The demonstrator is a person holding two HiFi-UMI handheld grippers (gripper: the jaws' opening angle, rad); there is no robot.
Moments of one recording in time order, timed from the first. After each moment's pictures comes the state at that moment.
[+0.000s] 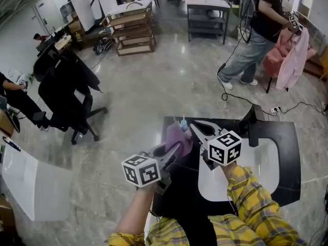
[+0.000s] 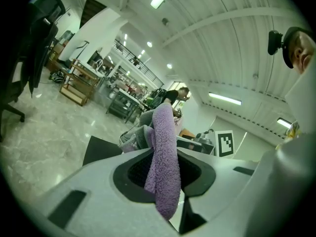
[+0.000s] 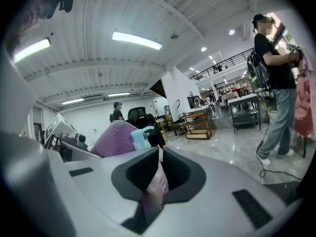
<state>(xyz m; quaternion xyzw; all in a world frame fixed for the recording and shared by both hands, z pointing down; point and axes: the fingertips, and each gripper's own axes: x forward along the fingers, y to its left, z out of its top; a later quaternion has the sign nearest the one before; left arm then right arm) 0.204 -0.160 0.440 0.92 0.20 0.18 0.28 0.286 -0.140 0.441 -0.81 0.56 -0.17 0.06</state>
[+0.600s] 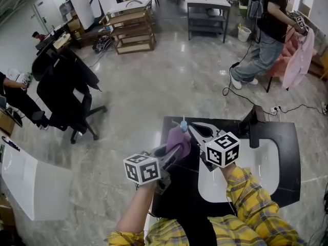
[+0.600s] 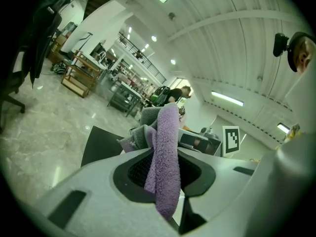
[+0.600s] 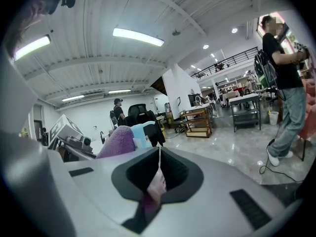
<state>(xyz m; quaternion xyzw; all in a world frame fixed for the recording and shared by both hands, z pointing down) 0.209 -0.160 0.466 0.91 0.20 0.21 0.30 0.285 -0.146 0.448 -0.80 0.57 -0.18 0.04</state>
